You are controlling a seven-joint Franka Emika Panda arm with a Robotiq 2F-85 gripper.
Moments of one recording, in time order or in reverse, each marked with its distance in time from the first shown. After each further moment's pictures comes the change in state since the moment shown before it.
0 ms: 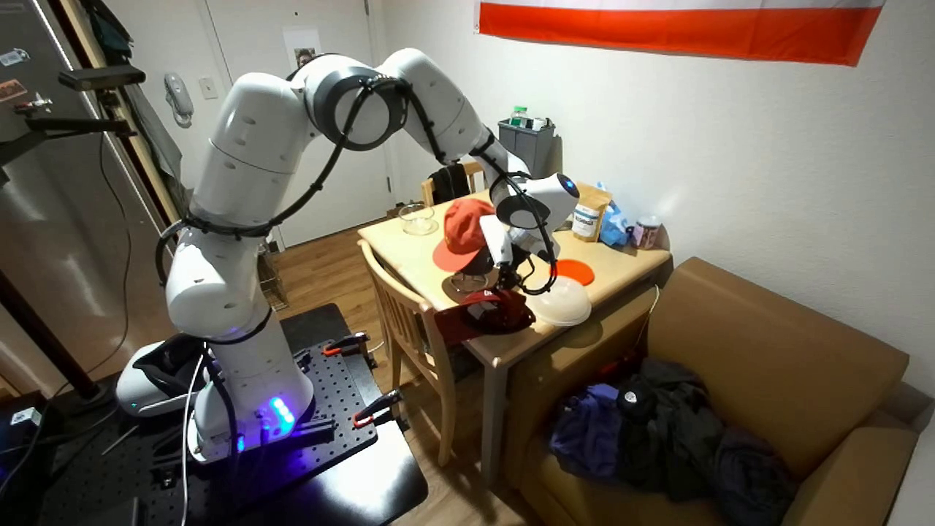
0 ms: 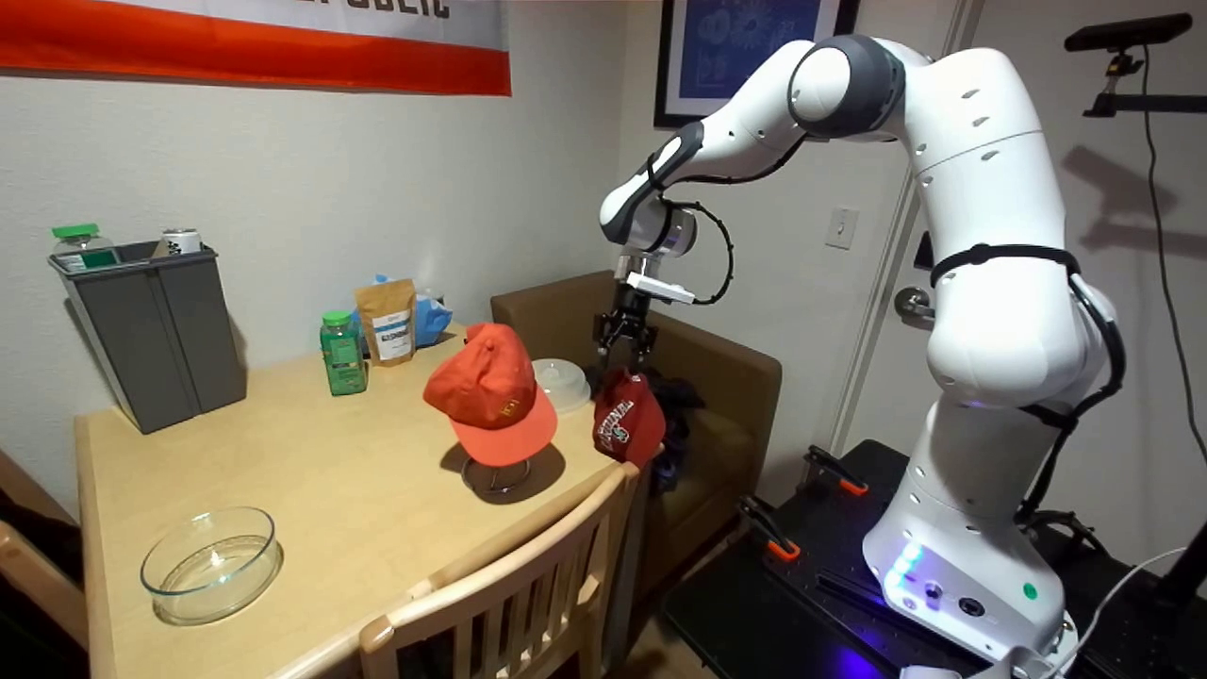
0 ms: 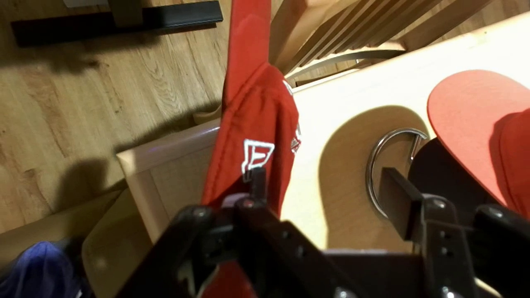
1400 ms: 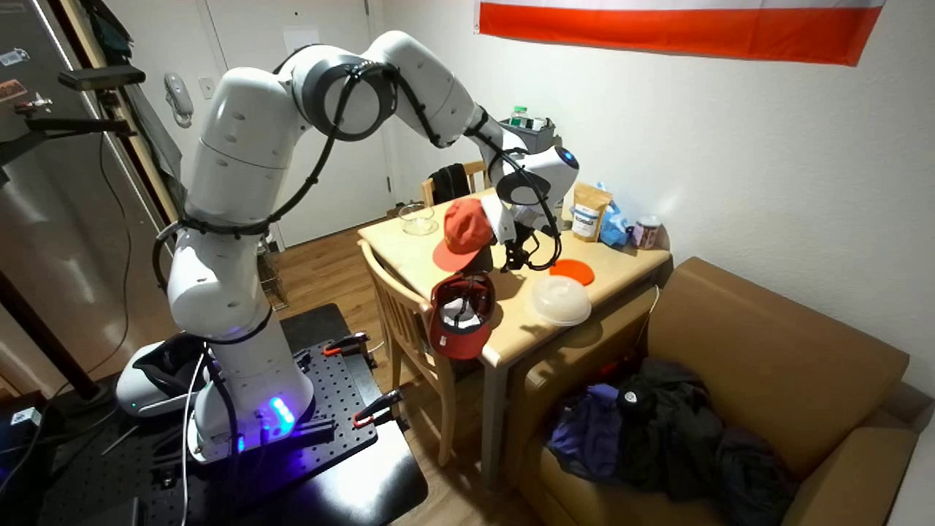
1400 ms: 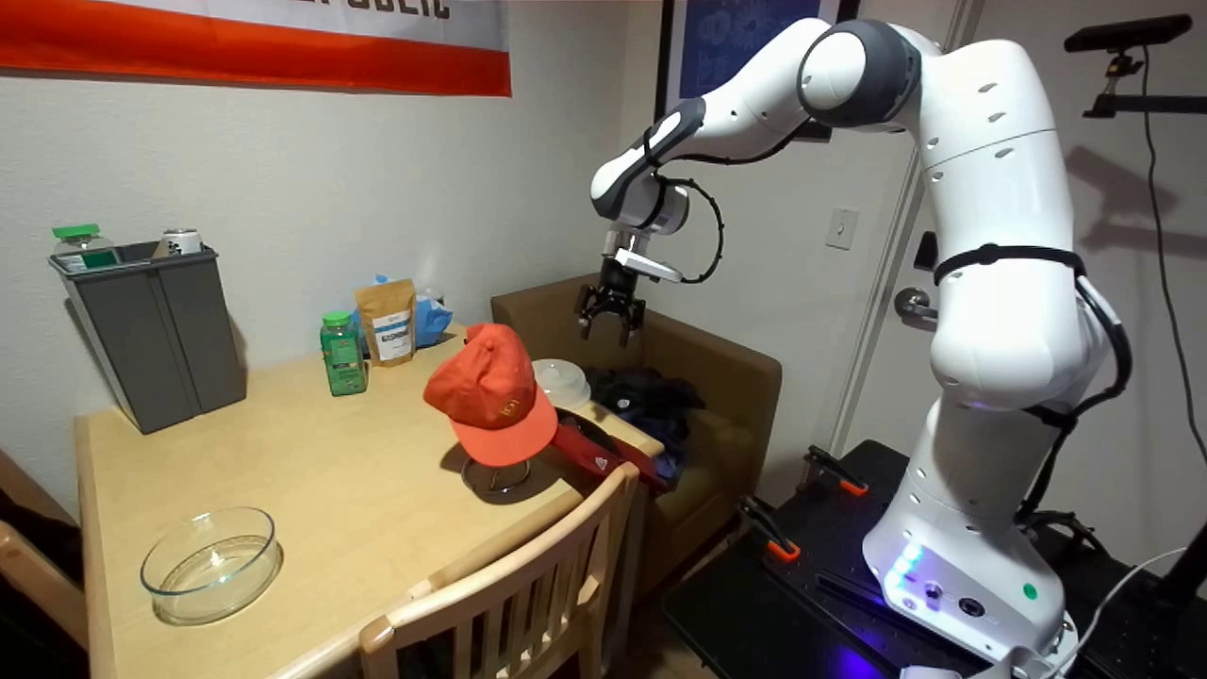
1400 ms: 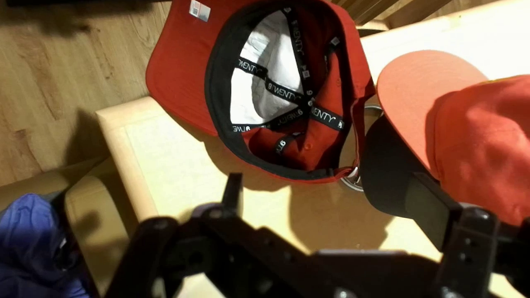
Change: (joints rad) arm 0.031 -0.055 0.004 0.040 -0.005 -0.001 0.015
